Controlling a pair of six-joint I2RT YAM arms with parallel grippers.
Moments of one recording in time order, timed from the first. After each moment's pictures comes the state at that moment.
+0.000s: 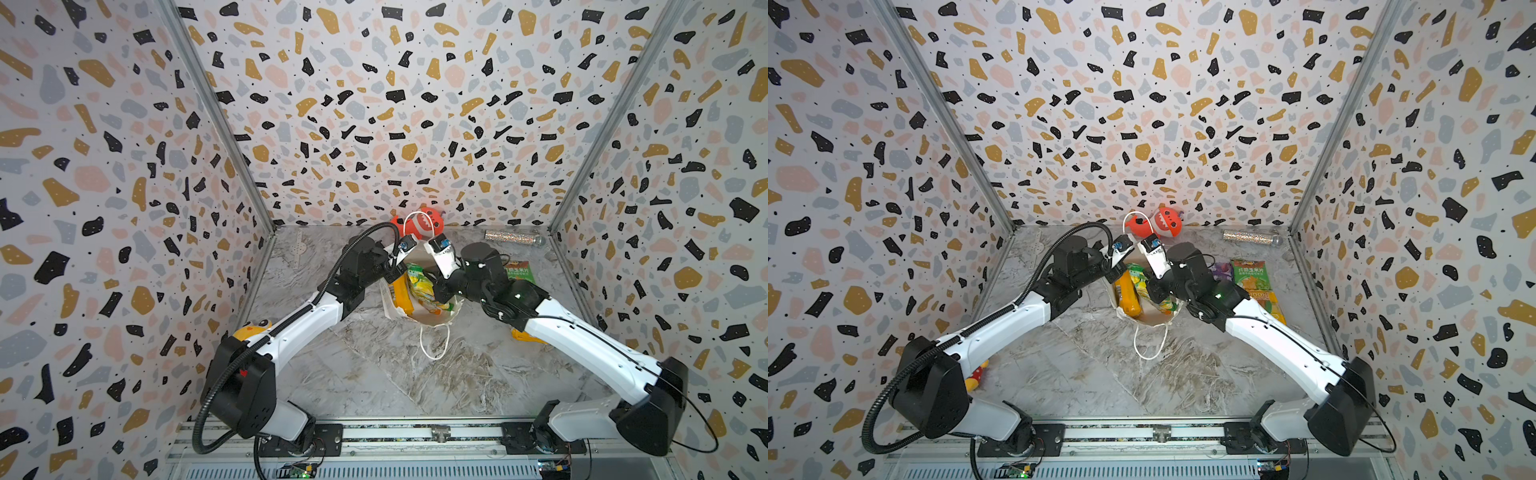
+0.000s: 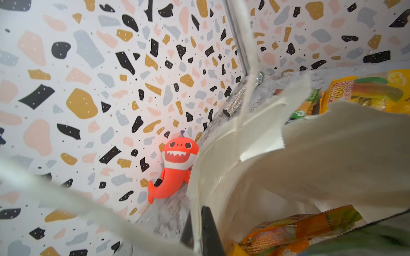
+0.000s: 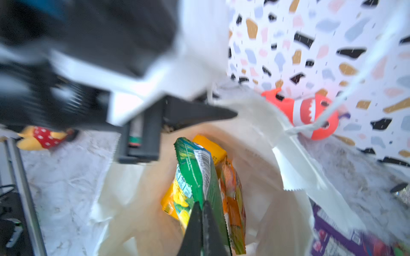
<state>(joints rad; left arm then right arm) -0.51 1.47 1.08 0.14 0.22 0.54 0.78 1.30 1.26 -0.35 -0.06 0.00</state>
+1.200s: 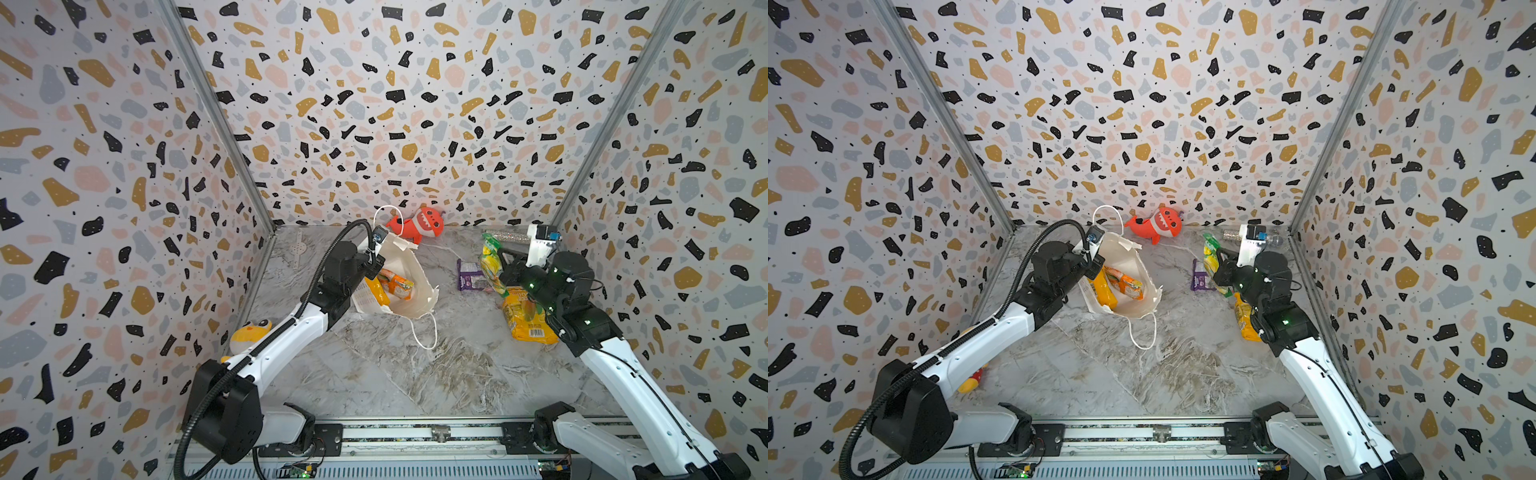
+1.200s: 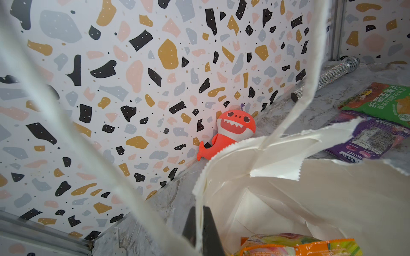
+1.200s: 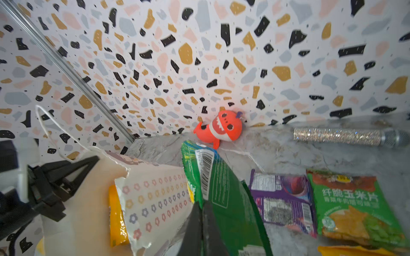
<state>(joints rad) -0.45 1.33 0.98 0.17 -0.07 0.42 0.34 0.96 0.94 -0.19 -0.11 0.39</state>
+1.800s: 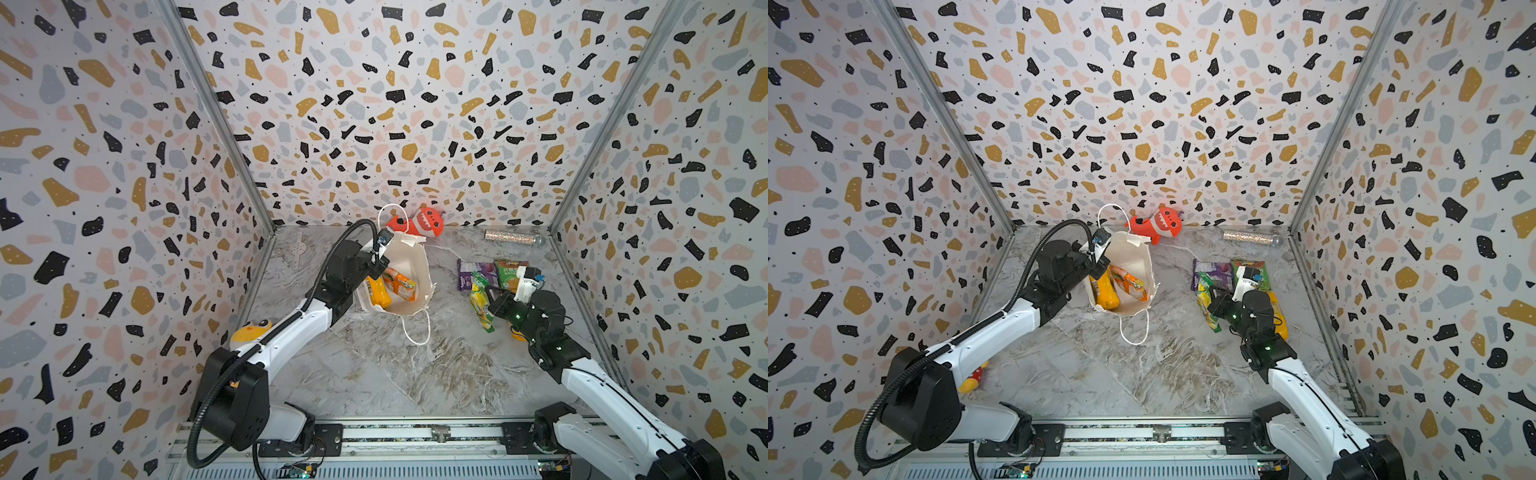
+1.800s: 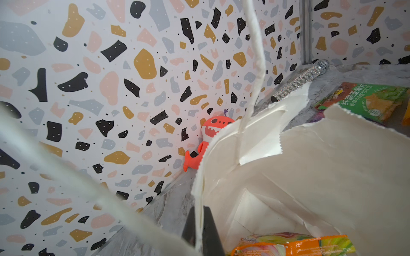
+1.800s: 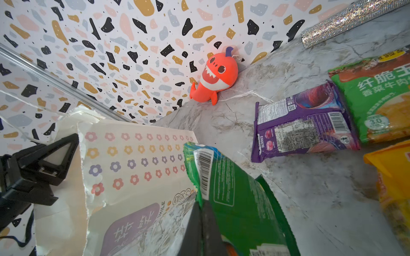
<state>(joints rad) -0.44 1.40 0.99 0.23 0.08 0.45 0.34 0.90 0.50 0.14 -0.15 0.72</state>
